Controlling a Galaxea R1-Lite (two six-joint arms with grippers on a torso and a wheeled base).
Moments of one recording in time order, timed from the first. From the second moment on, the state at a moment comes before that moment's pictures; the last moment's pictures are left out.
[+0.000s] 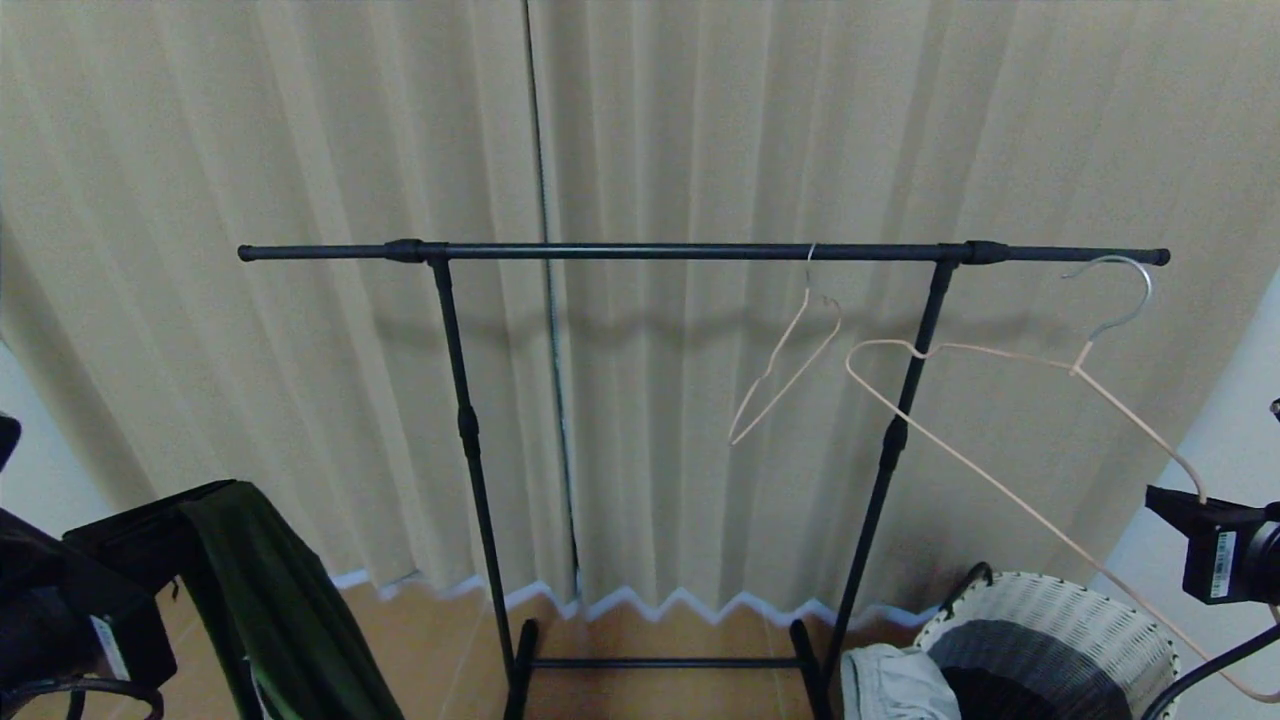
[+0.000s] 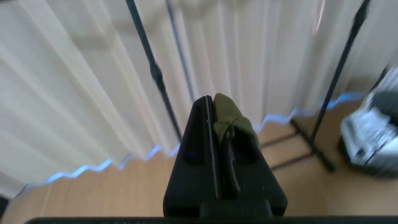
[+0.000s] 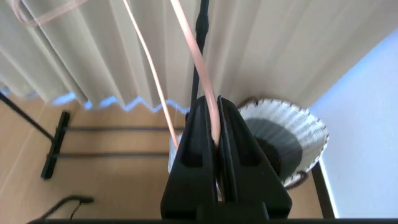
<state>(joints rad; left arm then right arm) -0.37 0.95 -0.40 -0.35 0.11 0.17 0.01 1.17 -0.40 -0.36 -0.10 0.00</state>
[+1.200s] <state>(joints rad) -0.38 1.39 -0.94 -0.09 0.33 0.10 0.34 1.33 -0.60 -0.37 0.07 0.08</state>
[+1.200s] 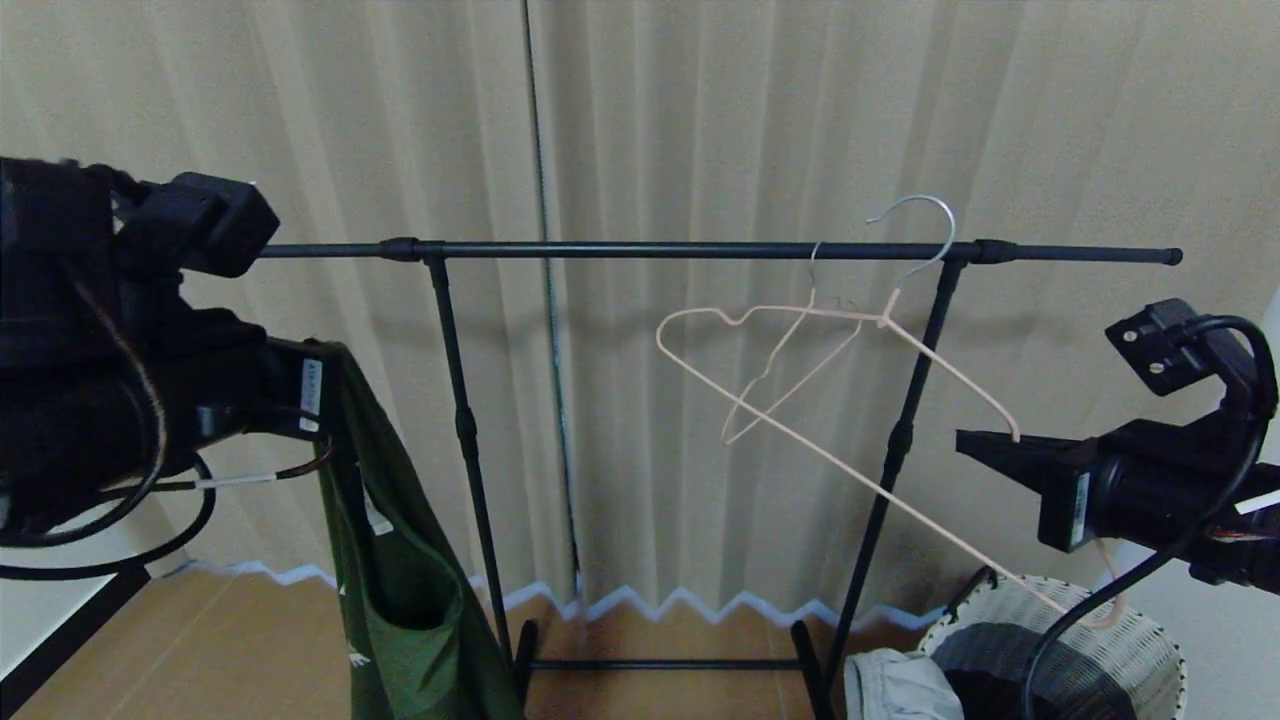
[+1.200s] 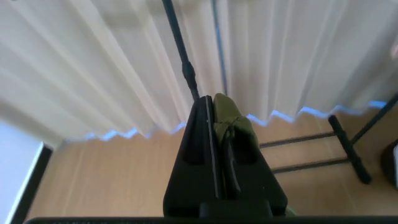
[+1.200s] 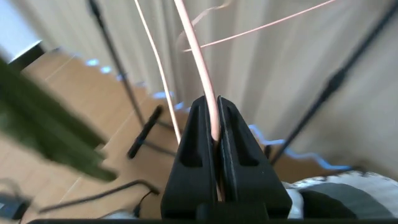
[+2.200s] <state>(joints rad) -0.52 1.70 -1.12 -0.06 0.61 -0.03 0.77 1.35 -0.59 -0.37 0.06 0.25</state>
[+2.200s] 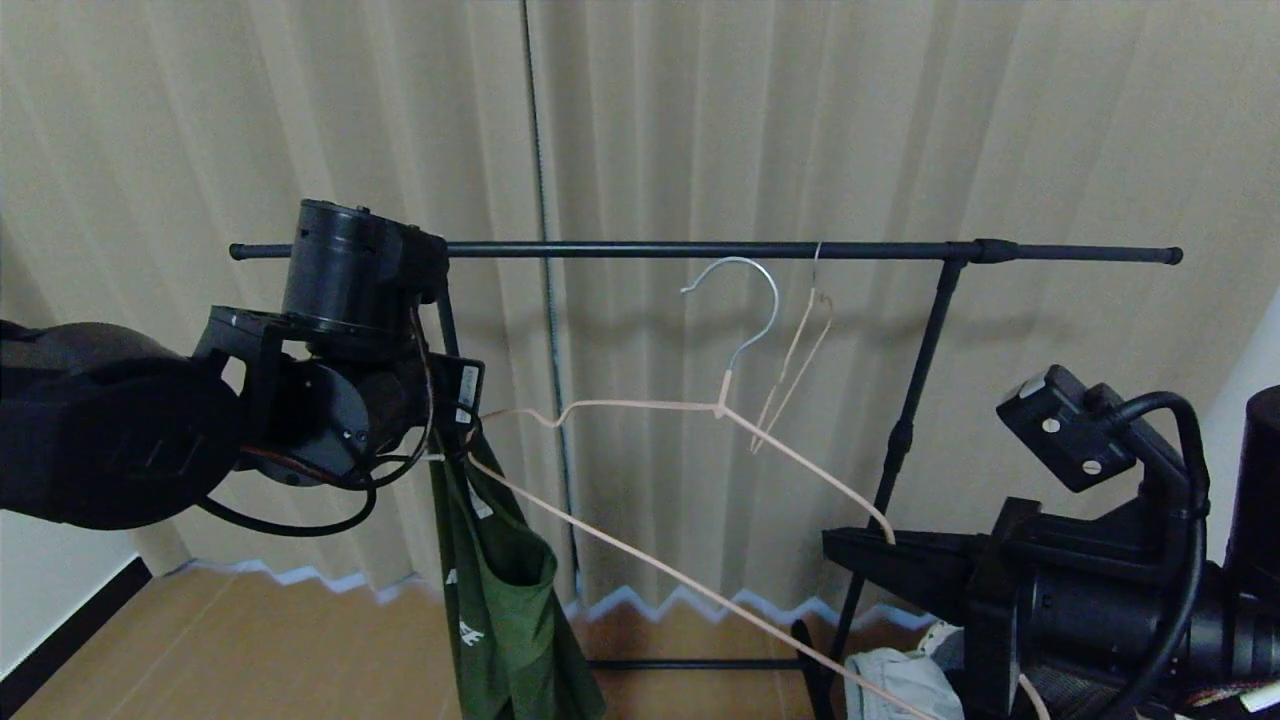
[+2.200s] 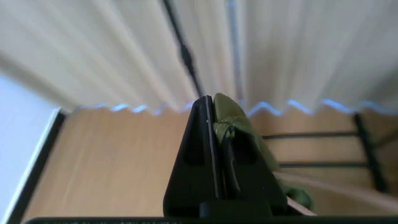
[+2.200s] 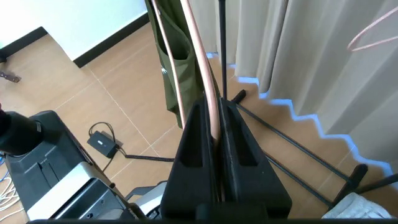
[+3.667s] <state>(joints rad) -0.54 1.71 -1.14 -0.06 0.62 -0.03 0.77 1.46 -0.63 -0.51 -0.02 0.26</state>
